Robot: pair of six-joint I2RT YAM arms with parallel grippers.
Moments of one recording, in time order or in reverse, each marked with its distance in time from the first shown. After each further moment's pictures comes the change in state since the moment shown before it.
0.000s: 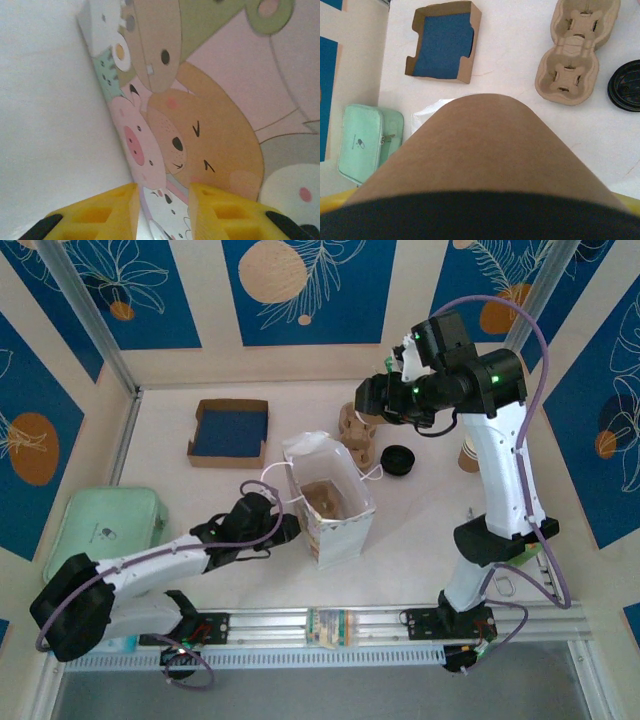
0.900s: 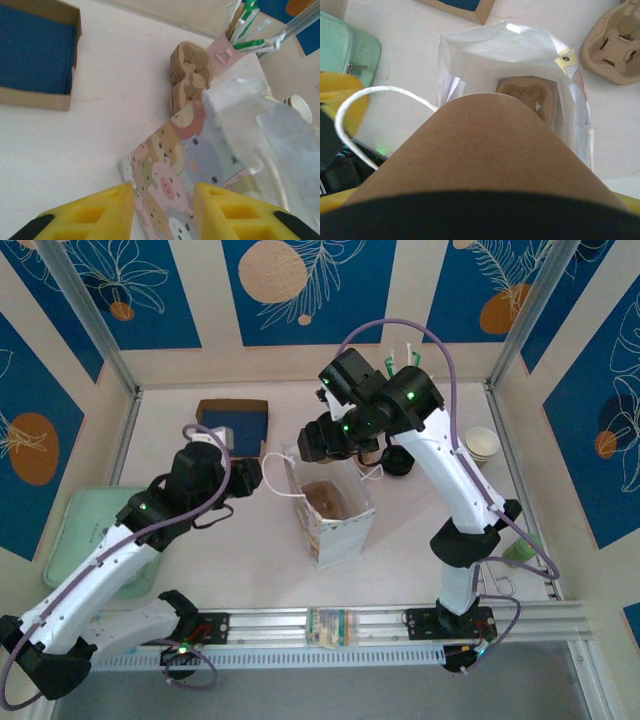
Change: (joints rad) left arm 0.146 -0.178 0.599 -0.615 -0.208 0.326; right arm 0.364 0.101 -0.050 -0.007 0.179 -0.002
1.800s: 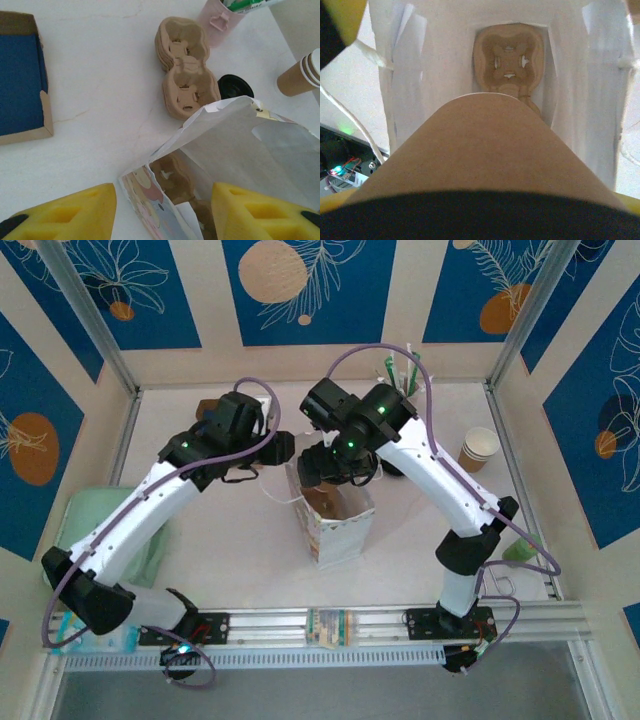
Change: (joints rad) left arm 0.023 0.402 0.353 -0.123 0.117 0.221; right arm 0.077 -0.048 -0.241 -0.001 0.051 0.087
